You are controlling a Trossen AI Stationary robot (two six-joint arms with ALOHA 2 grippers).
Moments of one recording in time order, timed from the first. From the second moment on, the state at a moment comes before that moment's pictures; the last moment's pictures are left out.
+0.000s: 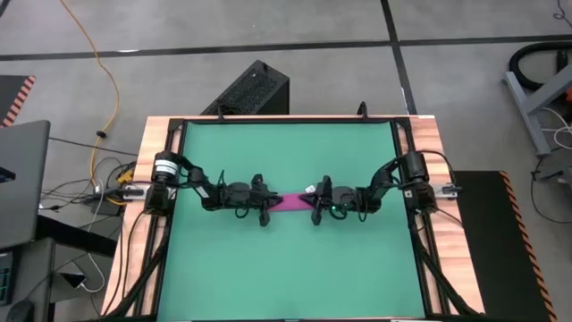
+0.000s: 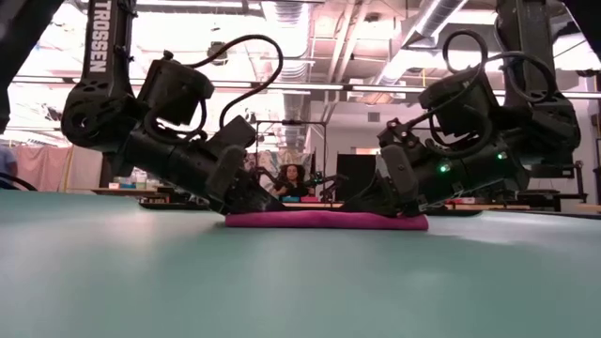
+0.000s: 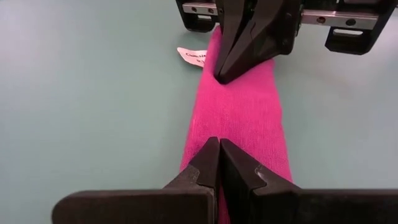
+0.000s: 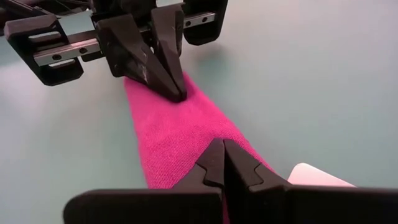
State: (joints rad) left arm 0.03 2.01 0.48 1.22 -0.12 -0.18; right arm 0.04 2.03 0.45 1.22 0.26 0.33
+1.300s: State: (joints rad) left arm 0.04 0.95 0.31 0.77 -0.19 0.09; right arm 0.06 0.92 0.17 0.98 0.18 -0.01
